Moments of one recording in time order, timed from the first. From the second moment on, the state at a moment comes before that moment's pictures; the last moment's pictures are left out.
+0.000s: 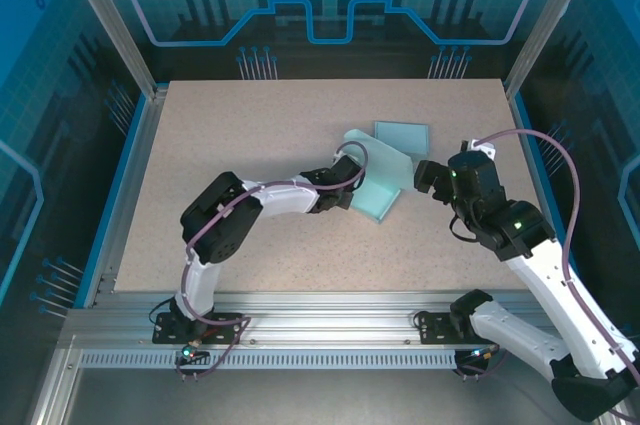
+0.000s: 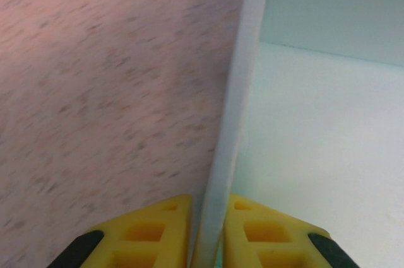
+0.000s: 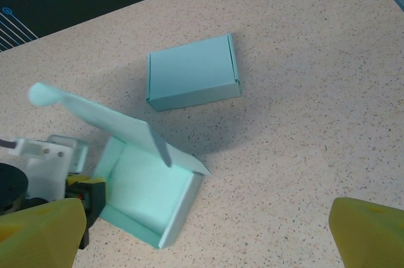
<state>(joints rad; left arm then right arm) -0.77 2.03 1.30 -0.27 -0.37 -0.38 0.48 0.85 1.06 -0.91 0.41 0.62</state>
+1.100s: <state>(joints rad) -0.67 1.43 1.00 -0.29 -0.35 -0.55 0.48 1.25 1.01 -0.67 0.03 0.33</state>
